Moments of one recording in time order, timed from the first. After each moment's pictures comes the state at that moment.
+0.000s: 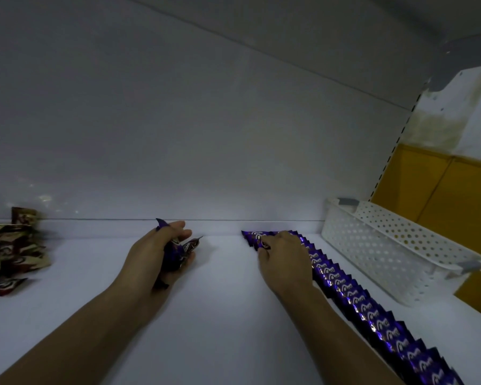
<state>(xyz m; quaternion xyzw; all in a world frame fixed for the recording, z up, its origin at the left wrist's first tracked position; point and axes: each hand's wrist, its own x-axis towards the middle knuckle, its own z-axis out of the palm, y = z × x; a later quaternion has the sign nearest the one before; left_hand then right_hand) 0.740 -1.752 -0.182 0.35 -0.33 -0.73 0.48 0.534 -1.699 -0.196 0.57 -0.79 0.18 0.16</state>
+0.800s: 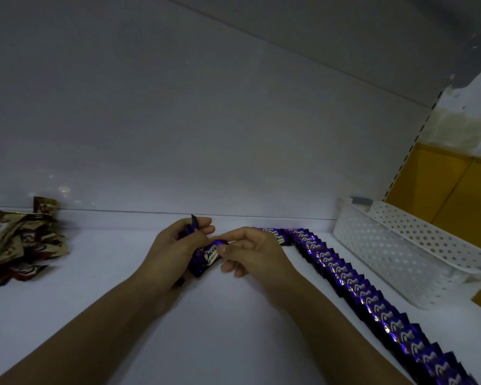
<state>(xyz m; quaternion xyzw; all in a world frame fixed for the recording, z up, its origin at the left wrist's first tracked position) 0.748 -1.718 -0.186 0.32 -0.44 -0.67 0.50 0.603 -1.683 -0.170 0.54 -0.57 0.48 -0.39</state>
